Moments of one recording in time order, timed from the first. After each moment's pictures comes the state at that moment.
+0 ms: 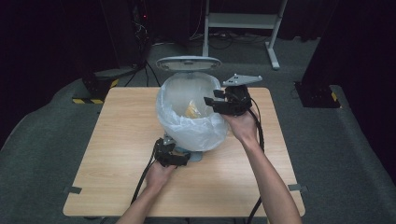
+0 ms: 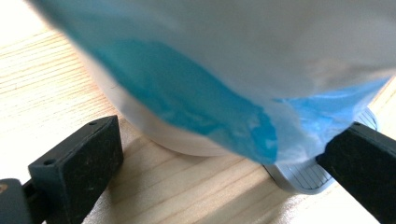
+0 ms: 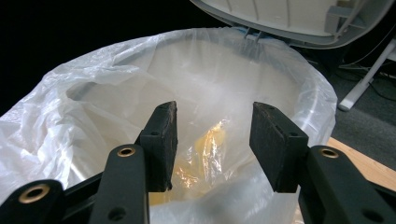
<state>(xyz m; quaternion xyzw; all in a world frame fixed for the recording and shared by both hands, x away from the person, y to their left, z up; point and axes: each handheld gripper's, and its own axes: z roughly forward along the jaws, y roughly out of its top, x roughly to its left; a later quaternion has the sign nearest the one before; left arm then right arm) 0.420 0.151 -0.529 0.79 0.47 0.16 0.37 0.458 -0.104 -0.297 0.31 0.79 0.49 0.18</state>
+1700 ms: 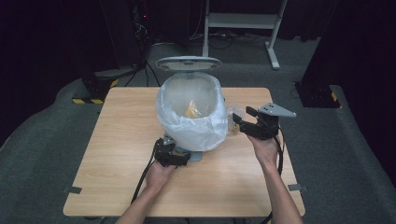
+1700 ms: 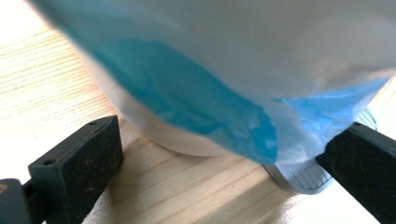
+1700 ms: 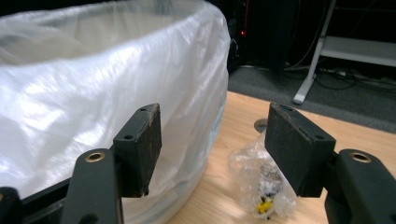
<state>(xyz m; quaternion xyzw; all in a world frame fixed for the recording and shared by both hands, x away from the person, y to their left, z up) 0.420 0.151 -0.529 0.79 0.47 0.16 0.37 0.429 -0.186 -0.370 0.39 0.72 0.52 0.24</state>
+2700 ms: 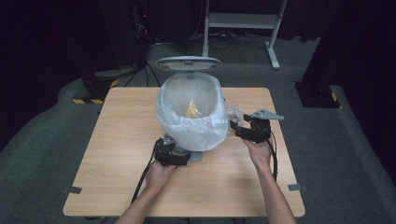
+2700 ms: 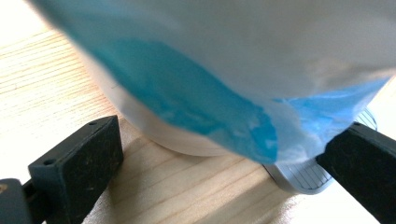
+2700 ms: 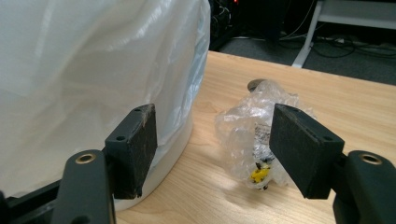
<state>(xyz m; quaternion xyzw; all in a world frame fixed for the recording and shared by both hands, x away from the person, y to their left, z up) 0.420 0.152 -0.529 0.79 0.47 0.16 0.37 0.455 -0.183 -0.424 0.42 0.73 0.48 0.22</state>
